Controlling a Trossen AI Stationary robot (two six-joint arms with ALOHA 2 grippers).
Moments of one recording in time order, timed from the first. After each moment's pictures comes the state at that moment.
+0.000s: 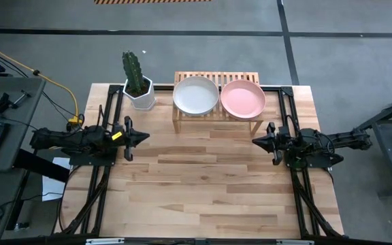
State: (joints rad) left arm -0.10 0.00 0.01 0.05 -0.26 -0.04; right arm 0.15 0.01 0.01 0.08 0.18 0.29
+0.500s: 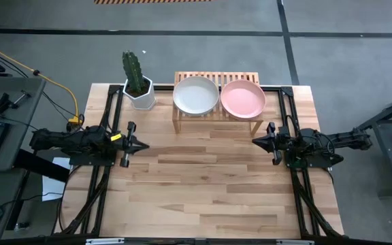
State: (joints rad) left arm -0.08 0.00 0.01 0.01 0.01 0.13; right arm 0.15 0.01 0.01 0.08 0.18 0.29
